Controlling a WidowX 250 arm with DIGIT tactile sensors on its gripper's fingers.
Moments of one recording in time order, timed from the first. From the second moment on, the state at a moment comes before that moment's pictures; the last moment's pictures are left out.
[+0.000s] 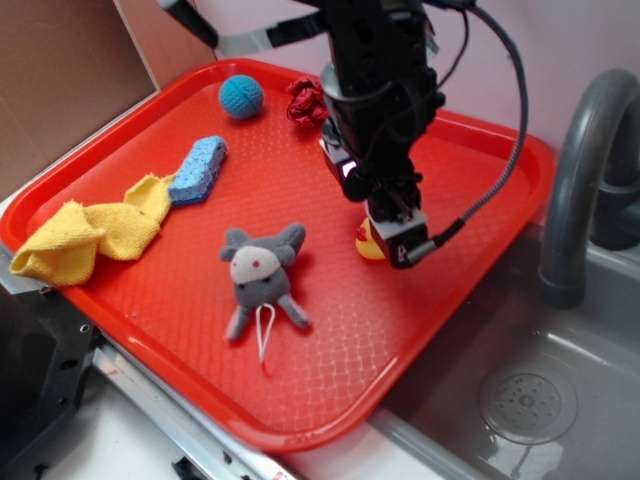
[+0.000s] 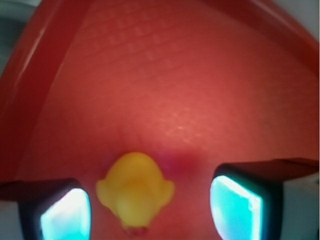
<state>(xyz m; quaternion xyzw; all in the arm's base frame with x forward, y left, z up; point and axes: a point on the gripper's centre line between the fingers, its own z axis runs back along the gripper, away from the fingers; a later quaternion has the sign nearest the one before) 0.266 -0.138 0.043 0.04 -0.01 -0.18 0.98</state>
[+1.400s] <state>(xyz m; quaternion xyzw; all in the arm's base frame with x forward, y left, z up) 0.272 -0.106 0.089 0.03 -0.02 -0.08 1.00</state>
